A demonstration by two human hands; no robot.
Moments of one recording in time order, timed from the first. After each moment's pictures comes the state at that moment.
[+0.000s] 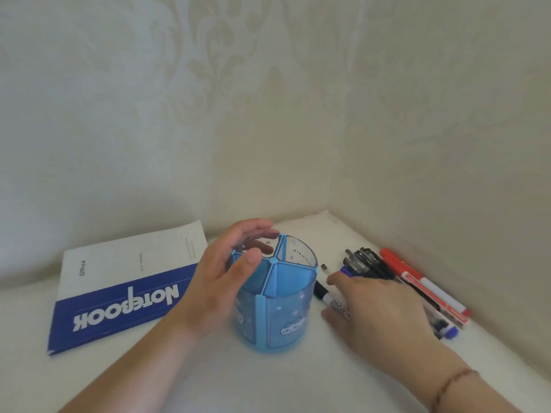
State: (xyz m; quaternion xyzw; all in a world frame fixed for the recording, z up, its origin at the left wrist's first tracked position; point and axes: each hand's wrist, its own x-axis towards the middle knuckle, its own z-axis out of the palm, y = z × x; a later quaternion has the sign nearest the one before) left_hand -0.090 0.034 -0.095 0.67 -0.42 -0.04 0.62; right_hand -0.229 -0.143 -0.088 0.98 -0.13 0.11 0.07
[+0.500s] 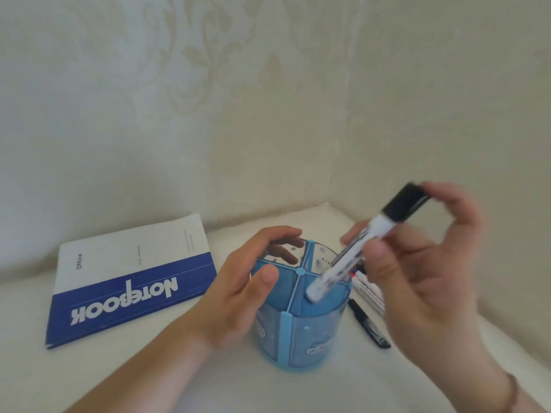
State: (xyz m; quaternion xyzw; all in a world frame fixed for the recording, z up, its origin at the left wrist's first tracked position) left_hand -0.109 0.023 -0.102 0.65 -0.49 -0.03 0.58; right_hand -0.247 -0.127 -0.058 0.72 0.10 0.44 -0.53
